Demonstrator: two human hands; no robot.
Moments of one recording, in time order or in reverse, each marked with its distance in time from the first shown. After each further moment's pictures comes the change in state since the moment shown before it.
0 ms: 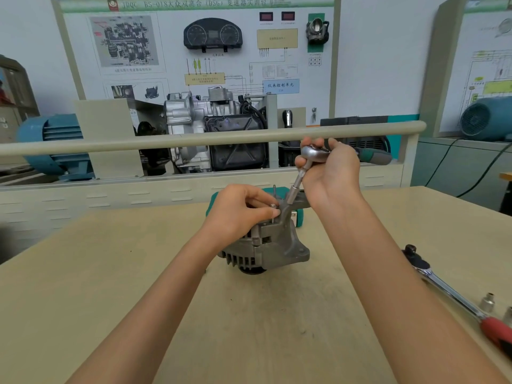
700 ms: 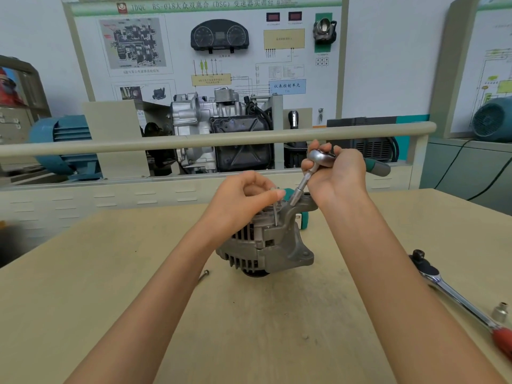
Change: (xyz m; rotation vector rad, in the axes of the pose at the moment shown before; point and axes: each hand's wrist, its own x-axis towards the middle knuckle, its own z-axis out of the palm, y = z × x) left_hand 0.003 0.011 -0.005 -0.138 0.077 -0.019; right_hand 0.002 -0.006 0.002 0.072 0.077 0.133
